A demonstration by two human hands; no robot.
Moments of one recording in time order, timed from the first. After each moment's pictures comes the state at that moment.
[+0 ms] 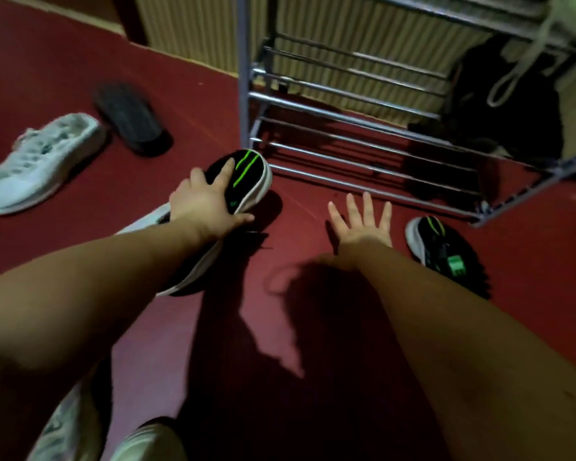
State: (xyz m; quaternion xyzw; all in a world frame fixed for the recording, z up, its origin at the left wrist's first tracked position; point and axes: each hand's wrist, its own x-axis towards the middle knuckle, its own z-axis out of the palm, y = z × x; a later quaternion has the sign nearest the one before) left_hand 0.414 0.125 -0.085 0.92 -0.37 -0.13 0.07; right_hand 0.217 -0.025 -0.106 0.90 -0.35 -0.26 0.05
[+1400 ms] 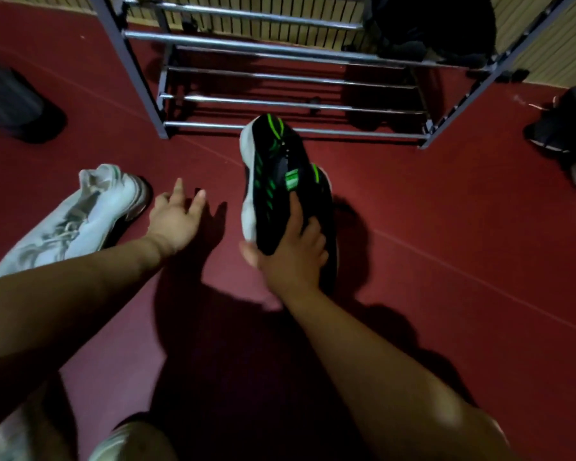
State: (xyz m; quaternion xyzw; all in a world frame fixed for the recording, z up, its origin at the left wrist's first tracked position) left_hand 0.367 0.101 -0.158 0.88 -0.30 -0.31 0.21; right_hand 0.187 0.077 -0.136 0.74 -0.61 0.06 -0.27
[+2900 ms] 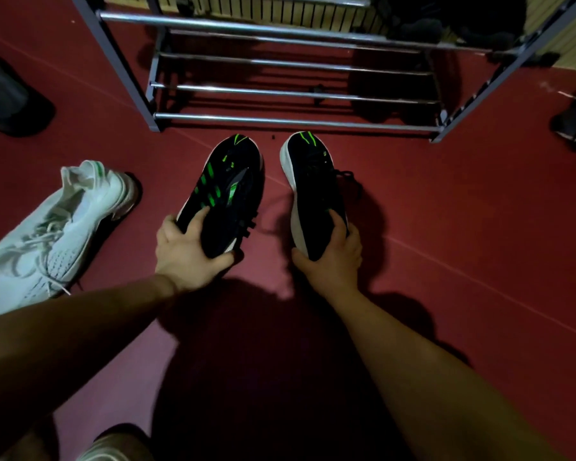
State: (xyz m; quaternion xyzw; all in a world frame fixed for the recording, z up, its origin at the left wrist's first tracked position) left_hand 0.323 0.122 -0.186 0.88 -0.37 -0.28 0.14; right_hand 0.122 0.022 -0.196 0.72 -0.61 0.11 -0.32
